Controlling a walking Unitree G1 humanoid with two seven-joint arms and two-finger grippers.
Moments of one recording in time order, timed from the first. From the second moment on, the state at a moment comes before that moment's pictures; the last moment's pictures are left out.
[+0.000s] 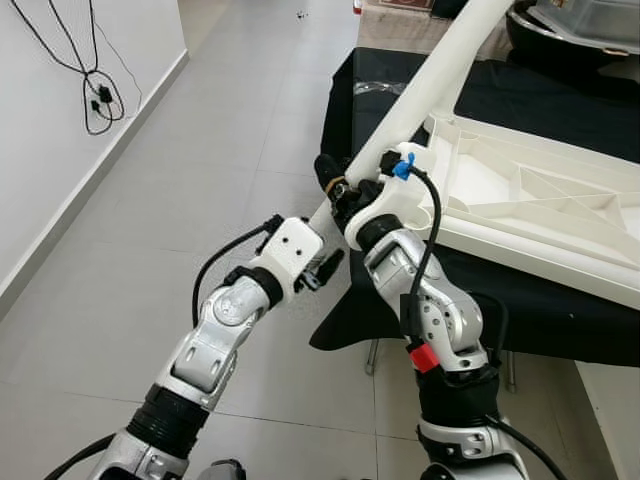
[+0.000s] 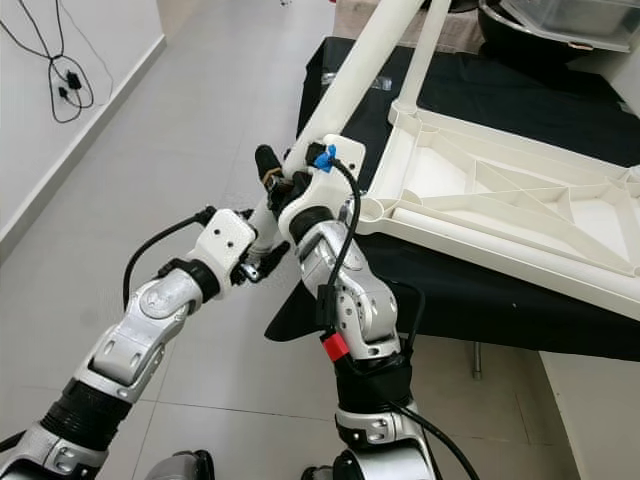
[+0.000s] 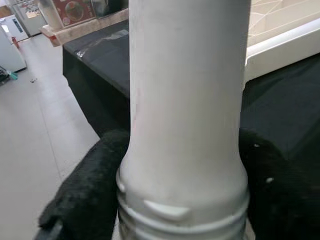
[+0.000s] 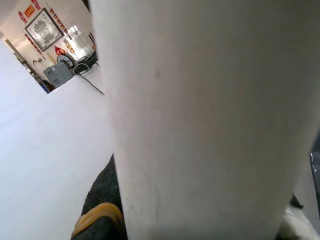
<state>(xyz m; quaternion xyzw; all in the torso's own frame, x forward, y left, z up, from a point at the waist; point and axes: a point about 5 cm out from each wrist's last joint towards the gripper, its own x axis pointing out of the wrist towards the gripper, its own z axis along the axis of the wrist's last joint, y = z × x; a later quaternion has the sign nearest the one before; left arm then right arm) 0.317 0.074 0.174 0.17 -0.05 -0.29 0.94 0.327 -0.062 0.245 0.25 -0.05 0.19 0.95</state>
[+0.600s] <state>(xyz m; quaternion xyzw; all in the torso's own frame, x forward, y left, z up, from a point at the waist) 0.316 0.080 0.165 0.18 -0.03 -0.29 0.94 0.326 -0.061 0.247 0.24 -0.06 0.20 0.95</state>
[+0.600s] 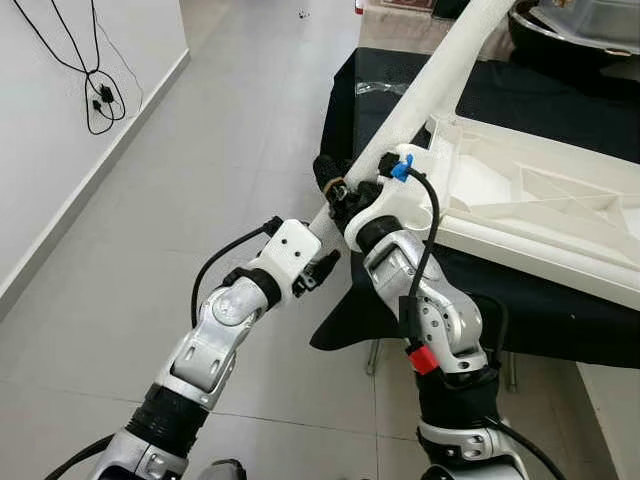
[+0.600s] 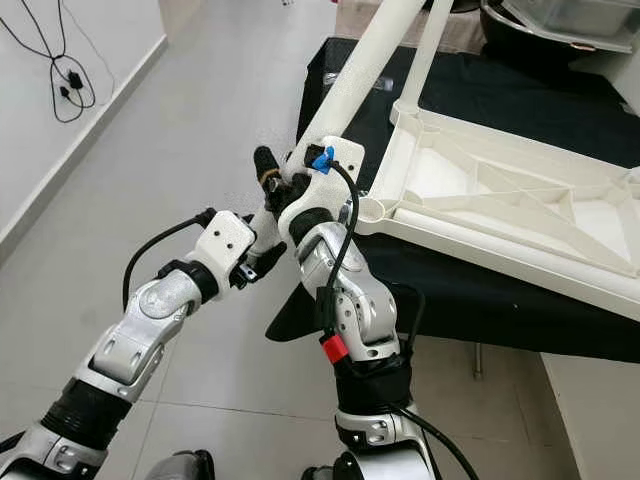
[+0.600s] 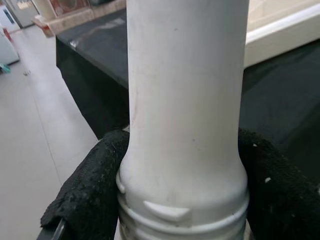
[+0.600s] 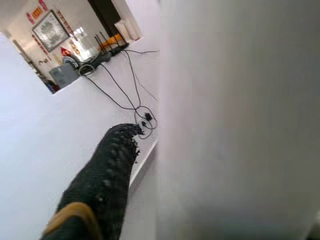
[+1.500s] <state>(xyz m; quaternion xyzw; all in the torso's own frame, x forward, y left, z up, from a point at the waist) 0.221 0.112 0.169 -0.05 0.11 -0.53 0.84 0.296 -0.106 0.240 0.23 -0.01 0.62 0.75</state>
